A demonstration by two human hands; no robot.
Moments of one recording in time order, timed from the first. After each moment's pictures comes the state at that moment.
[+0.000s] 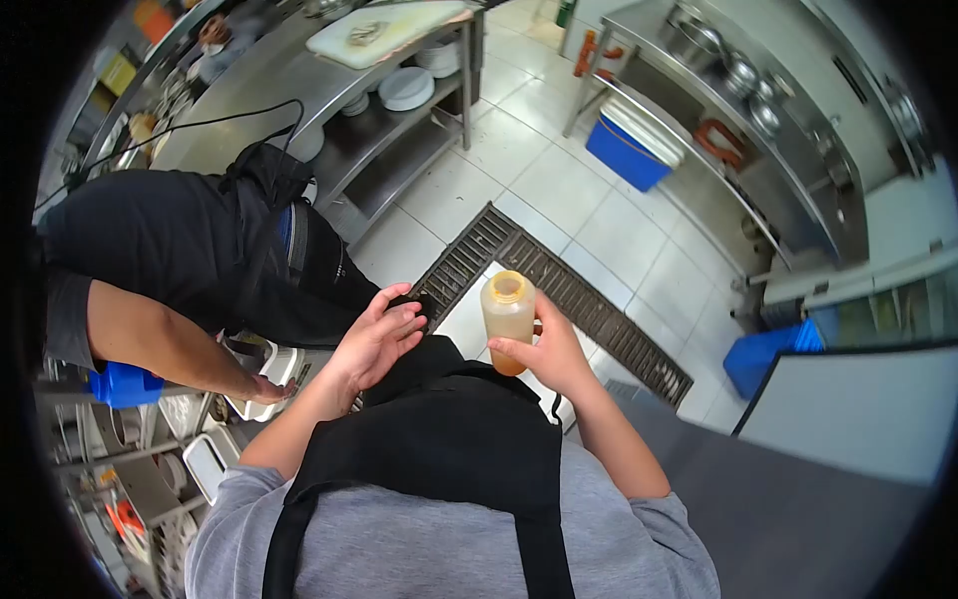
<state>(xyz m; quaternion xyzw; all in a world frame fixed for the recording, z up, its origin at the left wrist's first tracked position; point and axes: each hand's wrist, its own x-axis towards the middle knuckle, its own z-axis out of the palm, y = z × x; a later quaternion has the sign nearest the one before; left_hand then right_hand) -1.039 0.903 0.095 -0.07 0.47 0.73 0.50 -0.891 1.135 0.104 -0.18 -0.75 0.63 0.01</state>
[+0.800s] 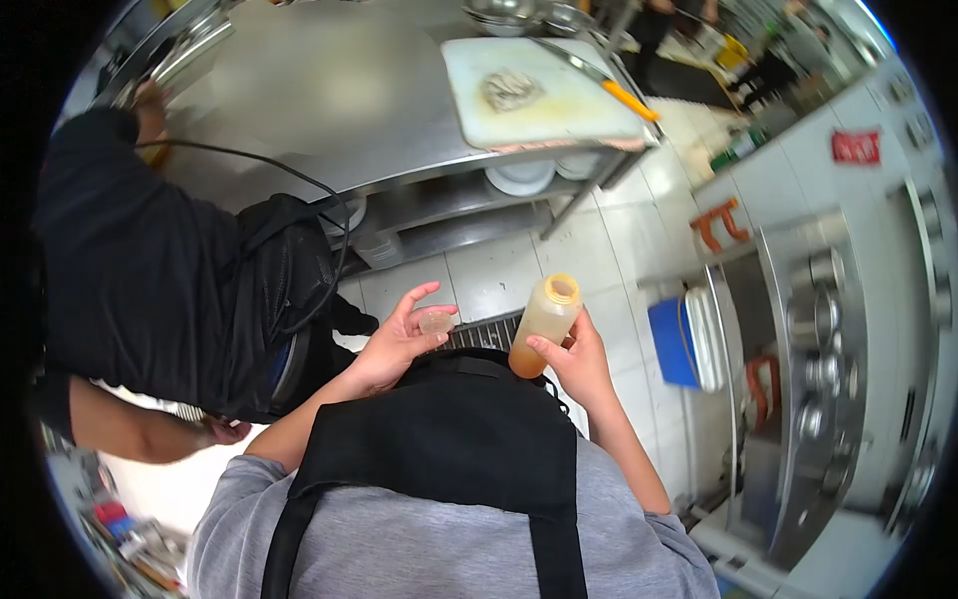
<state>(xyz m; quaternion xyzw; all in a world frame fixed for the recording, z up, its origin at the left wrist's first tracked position) -1.332 1.040 0.059 -0.03 0.54 0.80 0.26 -1.328 1.316 0.088 -0.04 -0.75 0.65 -0.12</state>
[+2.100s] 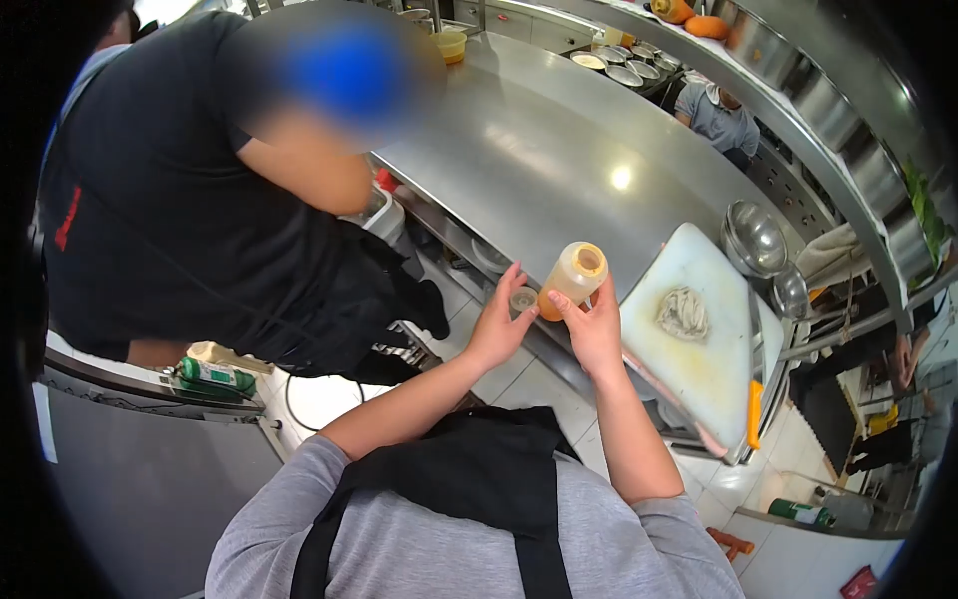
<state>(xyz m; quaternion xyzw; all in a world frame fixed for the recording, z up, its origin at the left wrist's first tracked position) -1.536 1.086 0.042 -0.30 0.74 0.52 -0.30 -1.667 1.175 0.109 0.35 -0.59 0.66 -0.30</state>
